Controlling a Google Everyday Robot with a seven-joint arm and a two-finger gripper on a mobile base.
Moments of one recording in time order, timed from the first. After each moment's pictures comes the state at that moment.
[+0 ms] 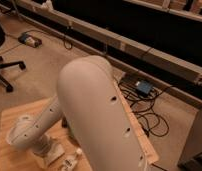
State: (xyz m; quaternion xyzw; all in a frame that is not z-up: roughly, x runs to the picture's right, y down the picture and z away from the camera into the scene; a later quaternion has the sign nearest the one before) arm -0.251 0.327 0.740 -0.33 0.11 0.14 0.93
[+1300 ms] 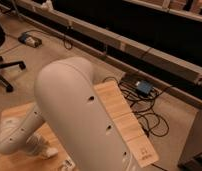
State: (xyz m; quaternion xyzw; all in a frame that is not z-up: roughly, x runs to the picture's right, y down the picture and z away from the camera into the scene) arm -0.280 0.314 0.739 -0.28 0.13 0.10 0.95
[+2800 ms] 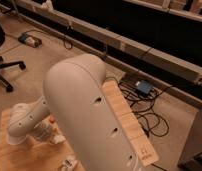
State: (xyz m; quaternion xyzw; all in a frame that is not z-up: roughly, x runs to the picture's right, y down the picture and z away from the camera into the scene) arm -0.238 0.261 0.772 -0.27 0.17 0.15 0.94
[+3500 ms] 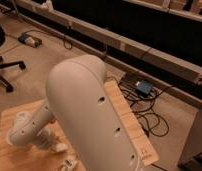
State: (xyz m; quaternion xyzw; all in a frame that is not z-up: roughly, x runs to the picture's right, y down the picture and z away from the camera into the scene) arm -0.233 0.308 0.752 -0.27 0.18 0.17 0.93
